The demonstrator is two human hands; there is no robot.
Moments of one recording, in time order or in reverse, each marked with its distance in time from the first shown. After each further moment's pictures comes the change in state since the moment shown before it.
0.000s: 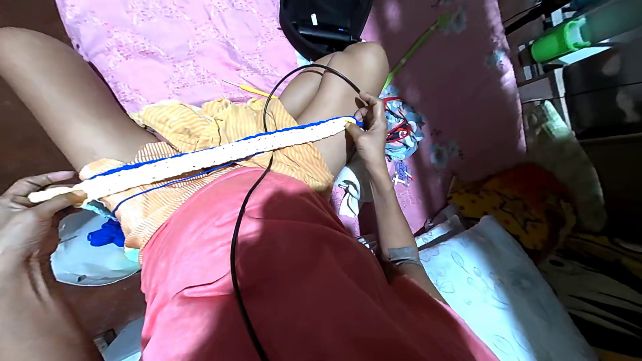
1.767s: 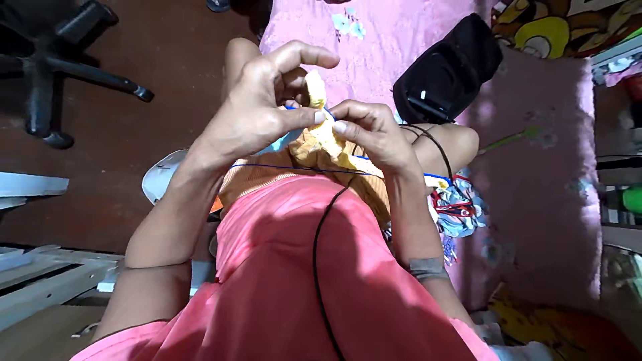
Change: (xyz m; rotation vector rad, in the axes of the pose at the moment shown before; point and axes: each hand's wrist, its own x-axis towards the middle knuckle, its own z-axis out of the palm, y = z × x) left_hand -0.051 0.266 0.123 -0.113 -0.280 0.694; right_hand 0.027 -0.178 0.151 0.499 -1.118 -0.347
